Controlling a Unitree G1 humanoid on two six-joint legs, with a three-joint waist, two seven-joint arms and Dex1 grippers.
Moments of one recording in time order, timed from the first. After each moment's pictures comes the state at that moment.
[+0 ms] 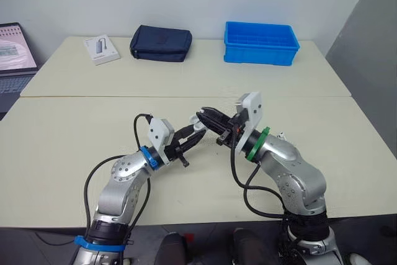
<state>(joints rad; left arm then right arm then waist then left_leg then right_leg) -0.22 0.35 -0.03 -0.12 -0.37 0.14 -0.77 -0.36 0.01 0.16 -0.40 0.31 0.62 0.50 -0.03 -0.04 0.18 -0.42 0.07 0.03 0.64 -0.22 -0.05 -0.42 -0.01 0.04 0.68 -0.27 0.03</state>
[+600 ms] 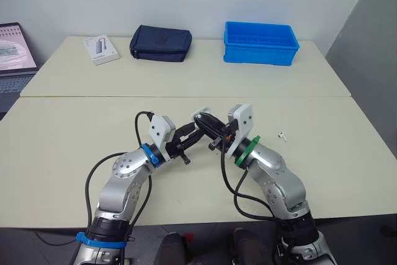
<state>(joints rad) -0.24 0.35 -0.03 -0.12 -0.37 0.18 -0.75 -0.32 0.01 0.23 -0.26 0.27 0.40 0.45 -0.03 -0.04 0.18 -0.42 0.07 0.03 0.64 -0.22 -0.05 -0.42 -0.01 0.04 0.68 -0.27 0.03</state>
